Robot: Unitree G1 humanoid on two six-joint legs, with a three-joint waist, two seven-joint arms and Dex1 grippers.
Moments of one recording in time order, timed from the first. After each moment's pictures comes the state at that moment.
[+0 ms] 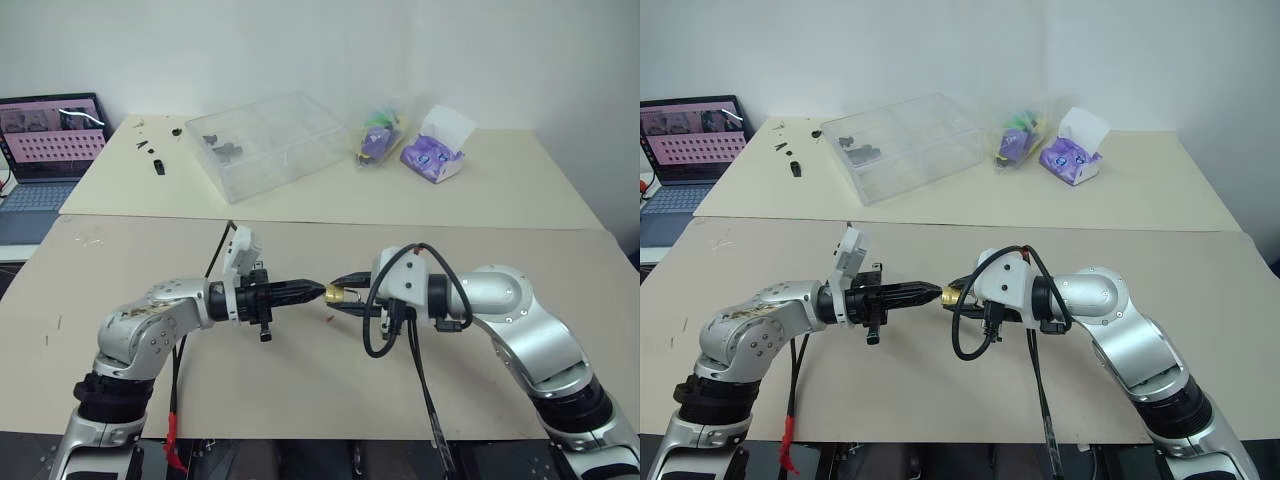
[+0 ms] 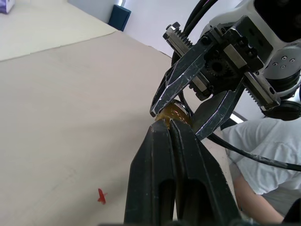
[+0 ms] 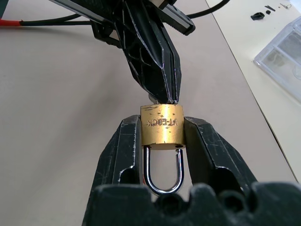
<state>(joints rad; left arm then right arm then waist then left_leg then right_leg) -0.37 0.57 -0.02 -0.28 -0.76 0.78 -0.98 -0.46 -0.64 0.26 -0.58 0.22 0.58 0.94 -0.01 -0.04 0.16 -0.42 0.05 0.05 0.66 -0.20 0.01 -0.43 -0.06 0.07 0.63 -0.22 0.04</state>
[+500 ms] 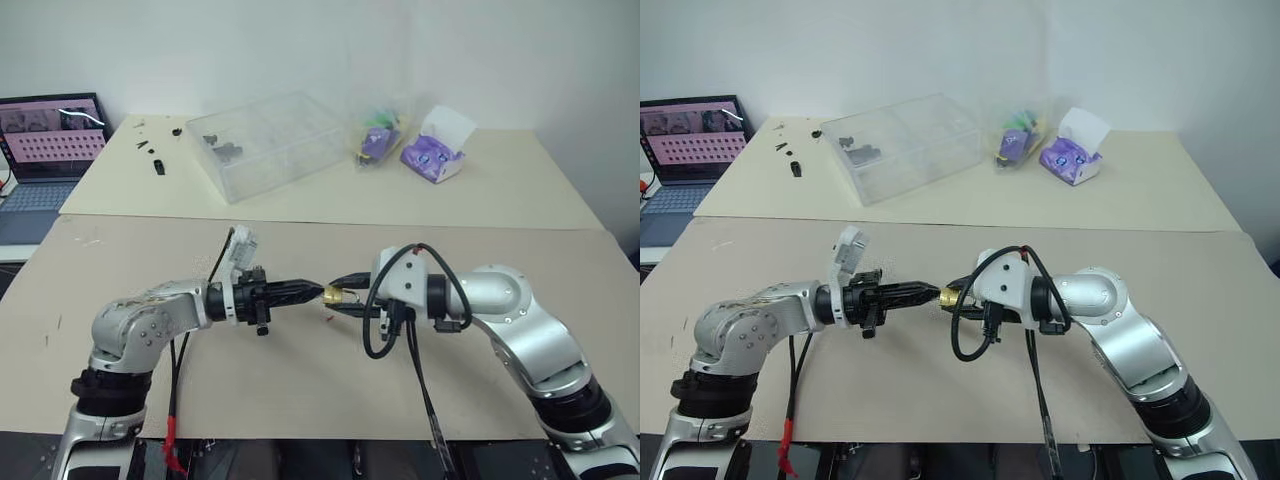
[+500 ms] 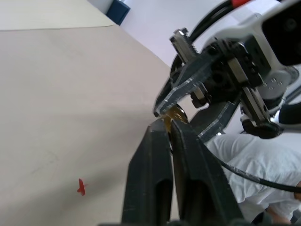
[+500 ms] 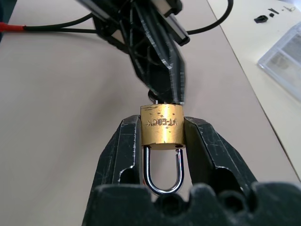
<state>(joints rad) -0.43 0.53 0.07 -0.23 -0.97 1.07 -0.87 -0.46 -0.61 0.28 -0.58 0.25 0.57 0.96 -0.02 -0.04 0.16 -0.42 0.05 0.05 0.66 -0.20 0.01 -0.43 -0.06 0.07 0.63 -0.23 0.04</state>
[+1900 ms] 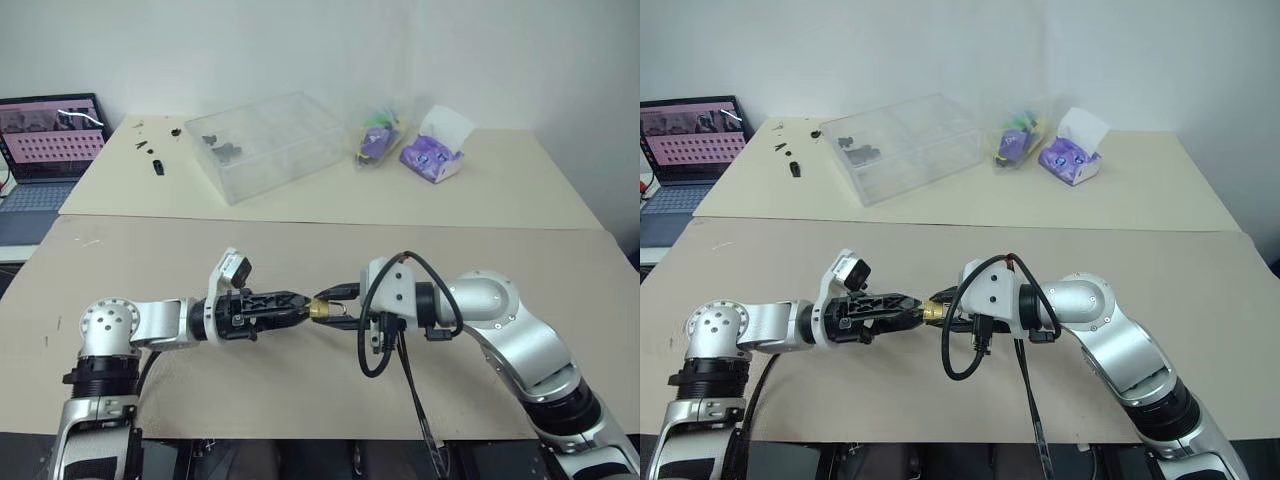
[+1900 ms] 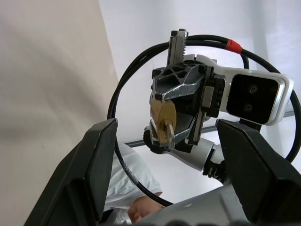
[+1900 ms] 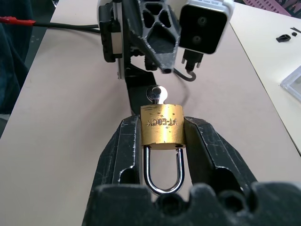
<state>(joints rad) -0.43 0.56 0.15 0.17 -1.72 1.55 -0.40 -0.46 -0.61 0.31 -0.60 0.26 0.56 0.95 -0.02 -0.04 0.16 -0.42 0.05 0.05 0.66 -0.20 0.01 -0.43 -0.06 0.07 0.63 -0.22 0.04</state>
